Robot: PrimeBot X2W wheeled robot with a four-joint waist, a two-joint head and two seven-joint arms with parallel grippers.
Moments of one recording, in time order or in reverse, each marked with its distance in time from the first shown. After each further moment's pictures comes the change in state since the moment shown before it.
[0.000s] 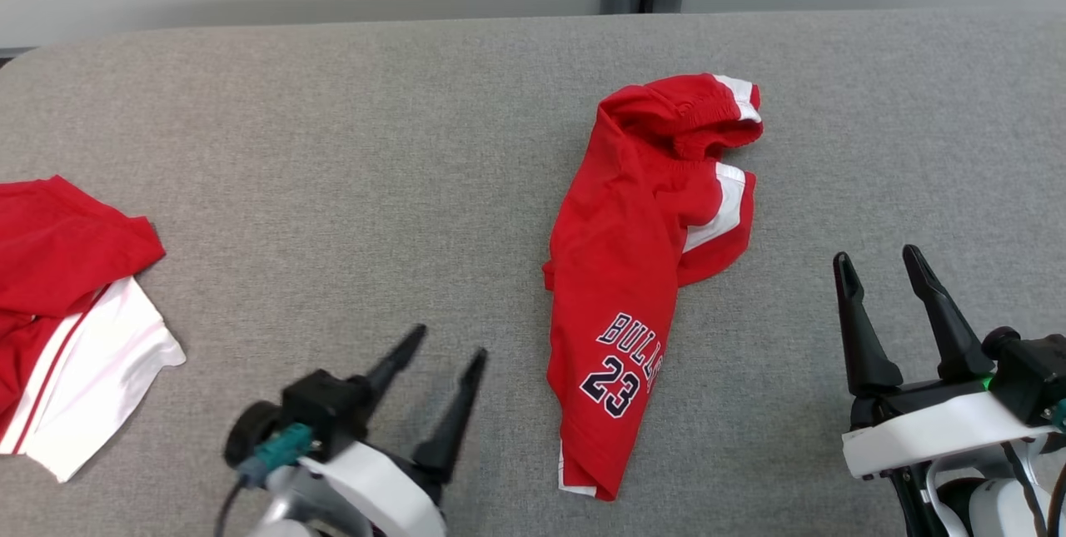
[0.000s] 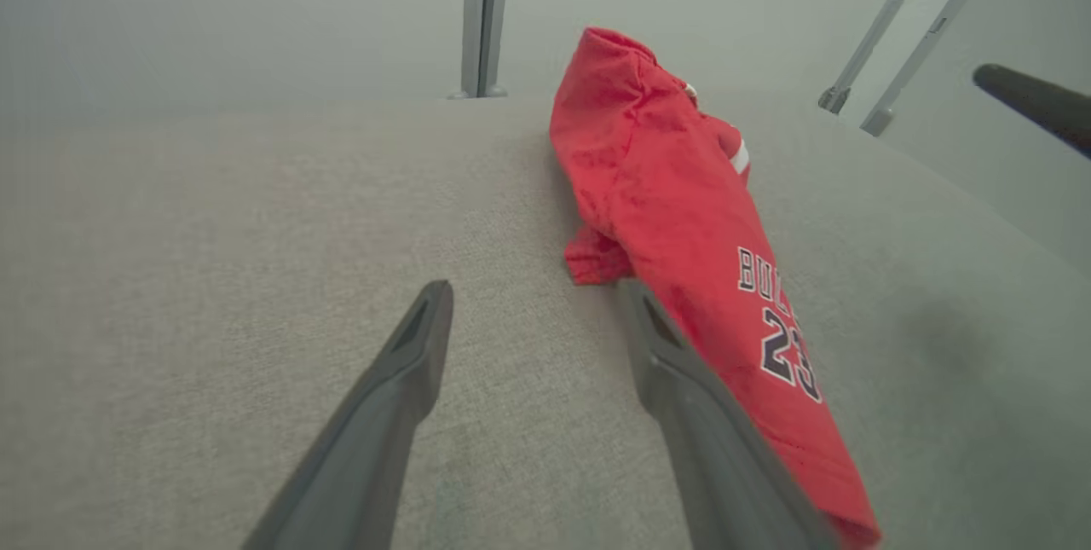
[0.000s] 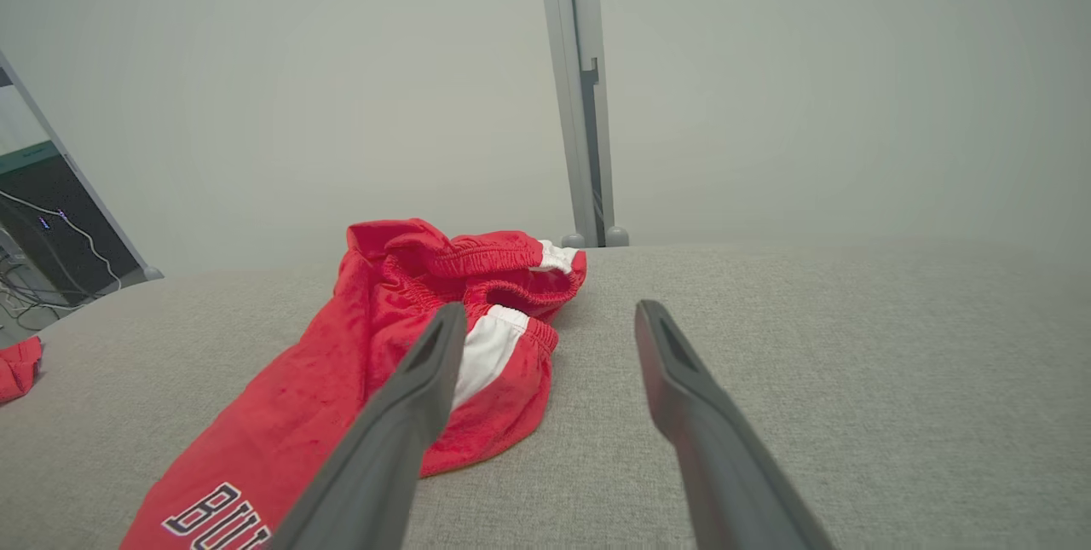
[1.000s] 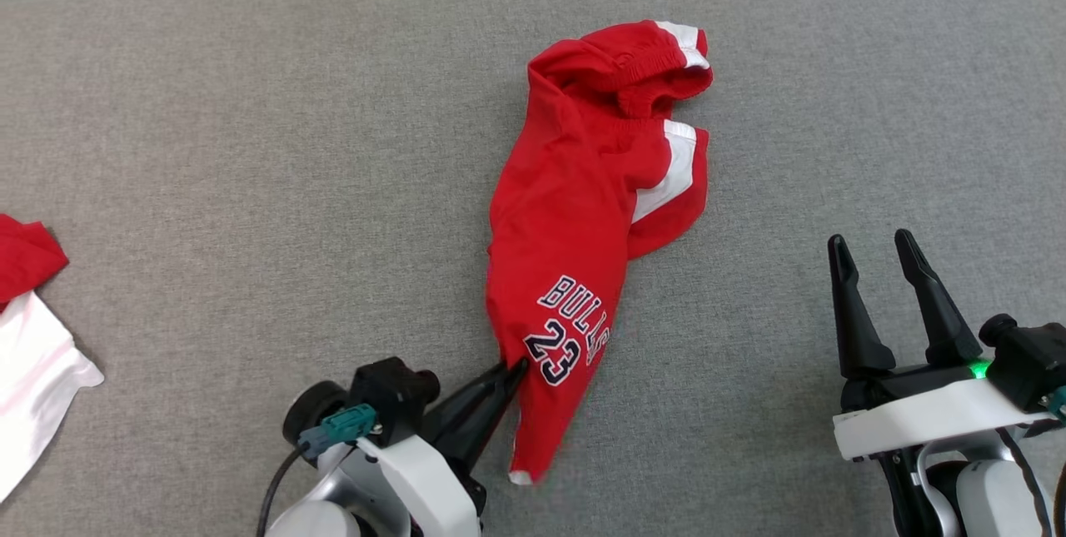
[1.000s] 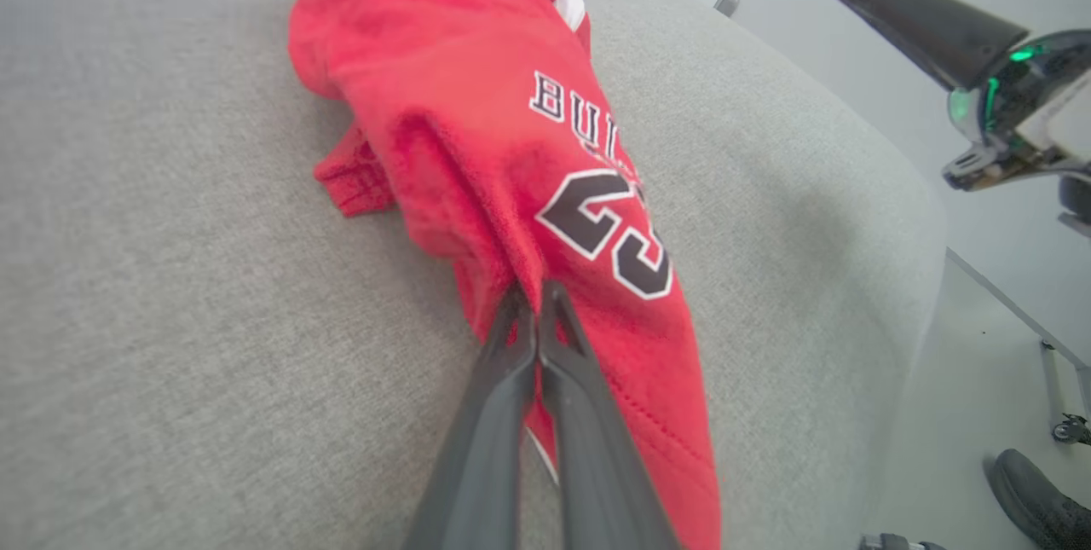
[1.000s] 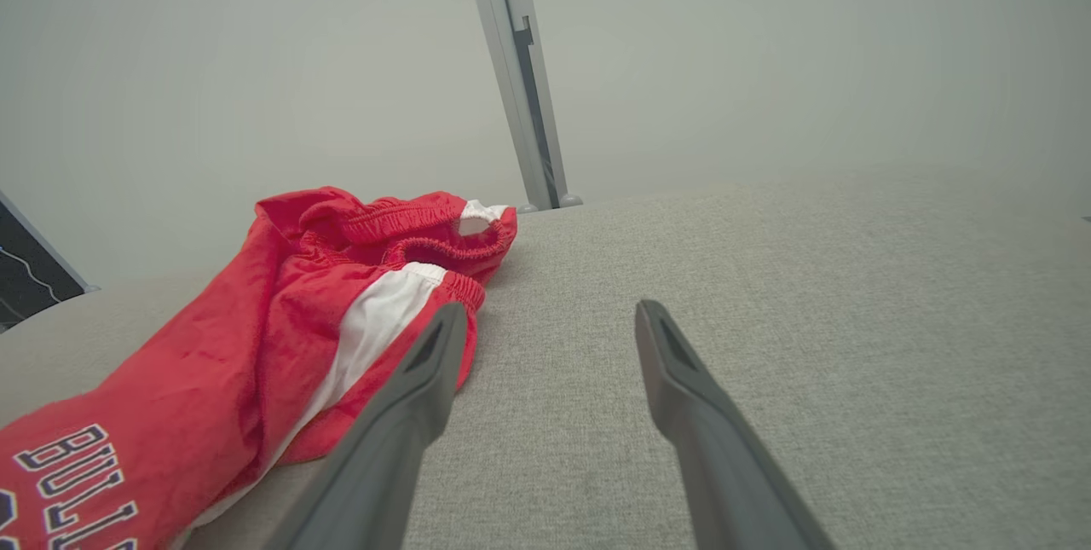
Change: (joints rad) left arm -0.083 -0.030 -0.125 0.048 -0.037 -0.122 0.104; right arm -0.050 0.000 0.025 0.061 0.058 0.000 -0.061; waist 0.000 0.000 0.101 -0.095
